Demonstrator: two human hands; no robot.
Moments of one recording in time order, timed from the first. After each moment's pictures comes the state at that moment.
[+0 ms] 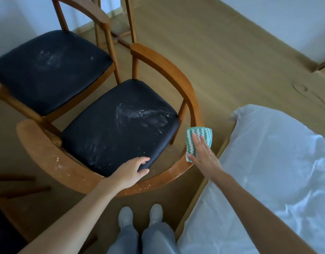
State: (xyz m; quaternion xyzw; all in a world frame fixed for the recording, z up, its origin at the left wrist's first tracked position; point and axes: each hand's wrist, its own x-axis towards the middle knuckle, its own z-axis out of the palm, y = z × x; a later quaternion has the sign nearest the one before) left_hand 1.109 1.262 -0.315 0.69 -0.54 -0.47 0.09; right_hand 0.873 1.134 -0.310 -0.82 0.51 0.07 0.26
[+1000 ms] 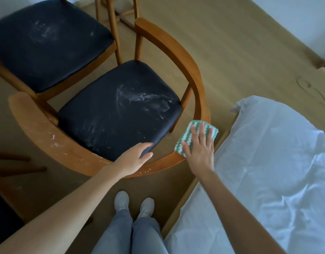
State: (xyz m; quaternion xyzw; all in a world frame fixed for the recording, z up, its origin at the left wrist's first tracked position) left_hand 1.098 1.272 -0.338 0.69 -0.53 -0.48 0.14; right_hand 0.898 1.175 -0.330 -0.81 0.57 0.08 0.11
